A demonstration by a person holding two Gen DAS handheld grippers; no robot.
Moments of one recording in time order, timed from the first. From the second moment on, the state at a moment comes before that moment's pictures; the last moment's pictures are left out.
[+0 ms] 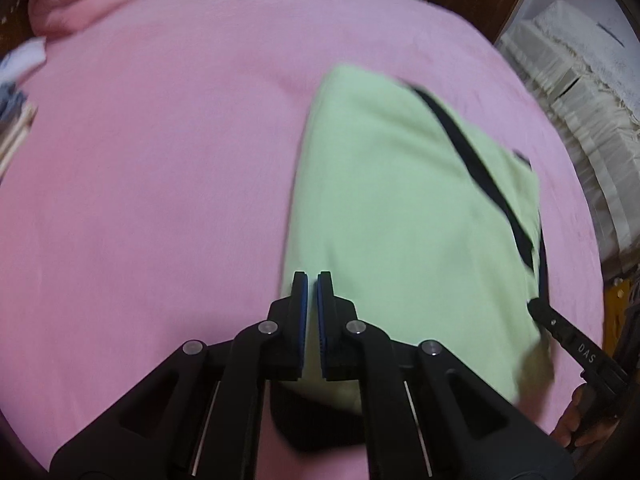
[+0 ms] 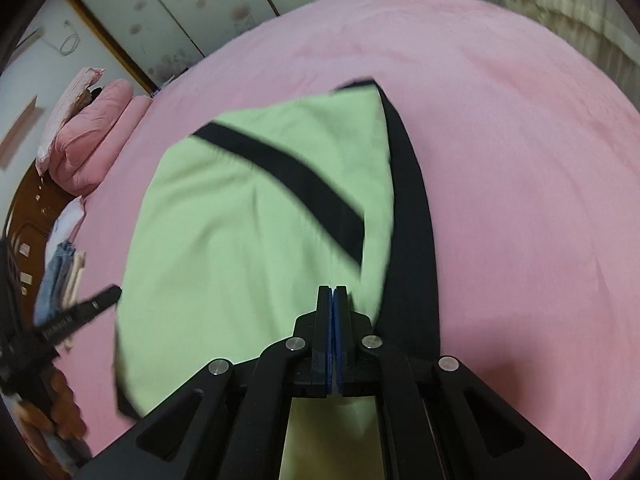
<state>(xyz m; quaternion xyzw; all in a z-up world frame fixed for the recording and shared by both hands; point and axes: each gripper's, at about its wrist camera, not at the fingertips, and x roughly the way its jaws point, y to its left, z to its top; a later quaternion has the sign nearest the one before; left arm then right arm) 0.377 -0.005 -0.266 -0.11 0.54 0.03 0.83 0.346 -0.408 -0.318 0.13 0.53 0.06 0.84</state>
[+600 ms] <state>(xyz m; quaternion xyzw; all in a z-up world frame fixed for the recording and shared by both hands) 0.270 -0.071 -0.171 -0.03 0.62 0.00 0.79 0.251 -0.315 -0.229 0.12 0.62 0.05 0.78</state>
